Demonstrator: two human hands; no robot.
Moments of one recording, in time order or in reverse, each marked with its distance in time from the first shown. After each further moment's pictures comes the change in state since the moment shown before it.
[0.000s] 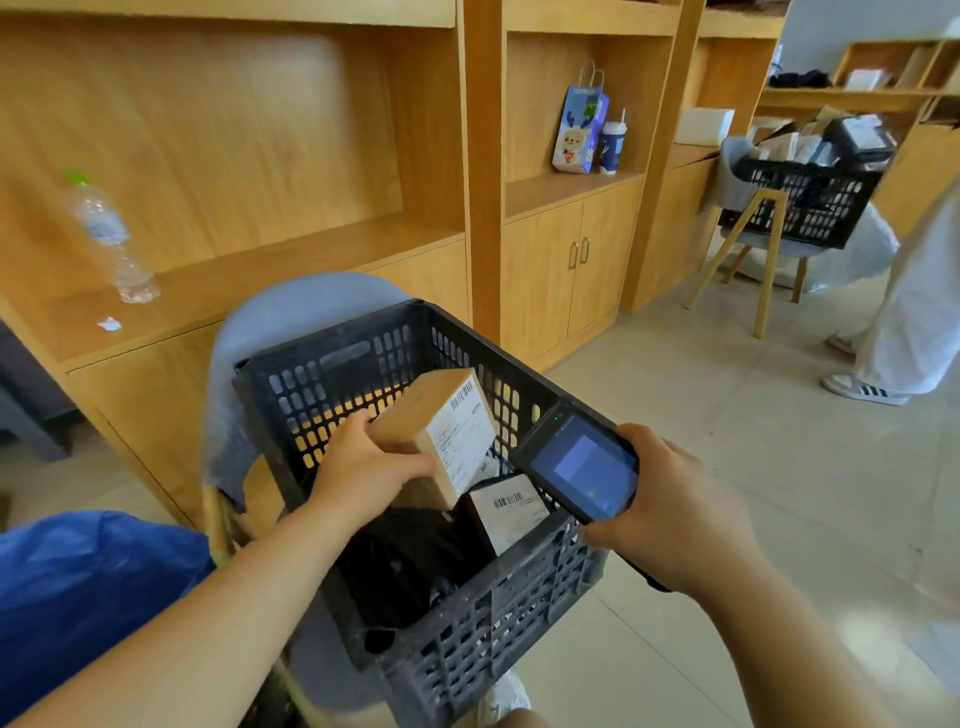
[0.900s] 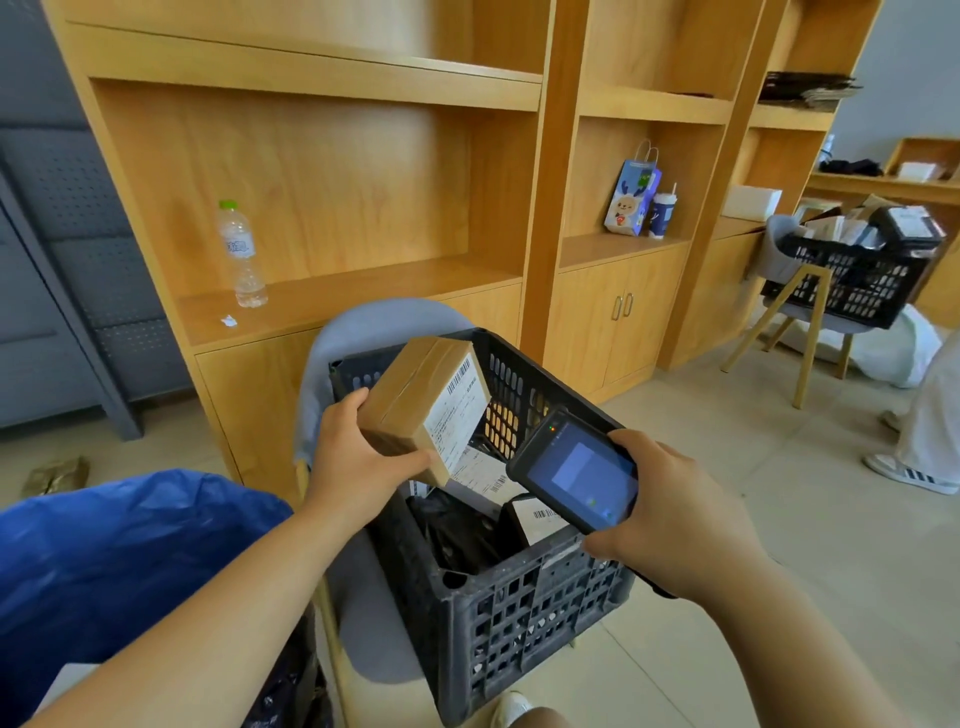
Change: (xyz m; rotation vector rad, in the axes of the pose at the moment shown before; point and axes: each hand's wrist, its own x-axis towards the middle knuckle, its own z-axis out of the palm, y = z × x) left_hand -0.068 -0.019 -0.083 -0.020 0.319 0.263; right_hand -0.058 -0.063 -0.027 -0.064 0.010 -0.198
